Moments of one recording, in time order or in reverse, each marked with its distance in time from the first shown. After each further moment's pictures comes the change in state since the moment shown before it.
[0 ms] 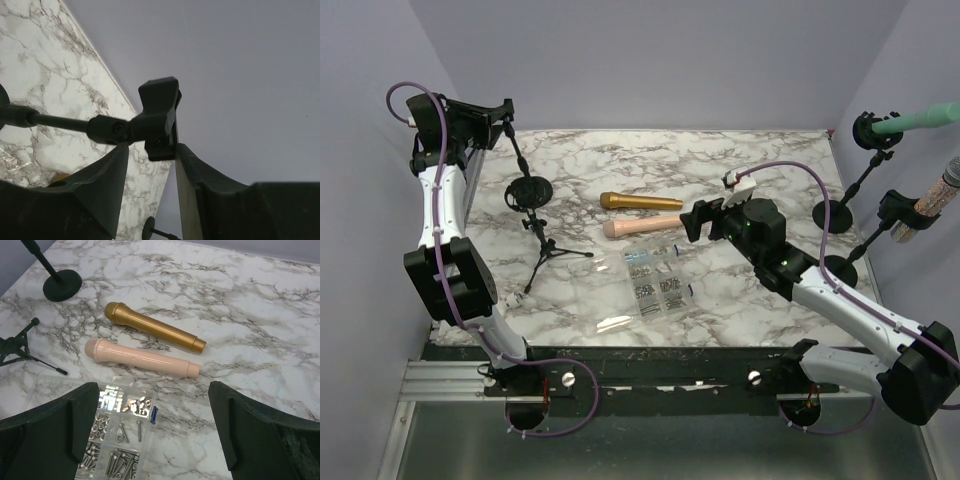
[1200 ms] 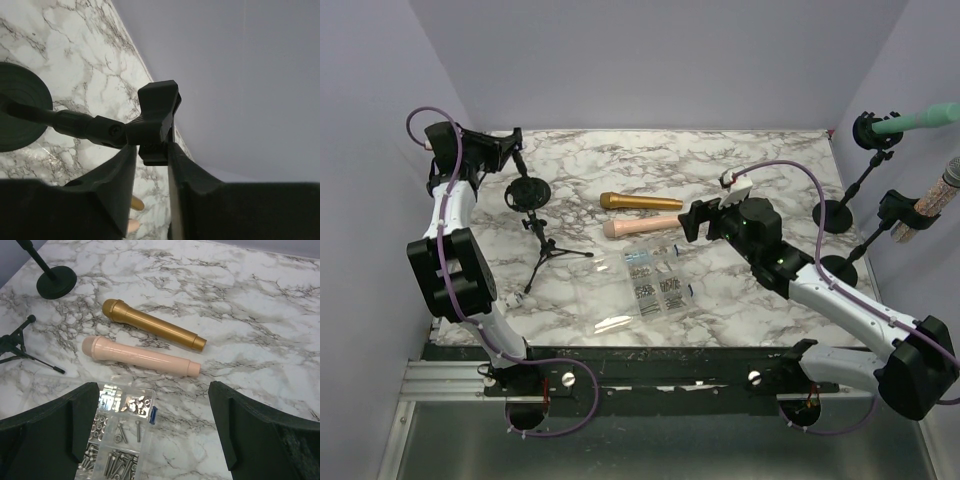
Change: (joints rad) left arm 0.000 0.031 -0.240 0.204 0.000 0.074; right arm 0.000 0.031 0.000 0.014 0.000 0.000
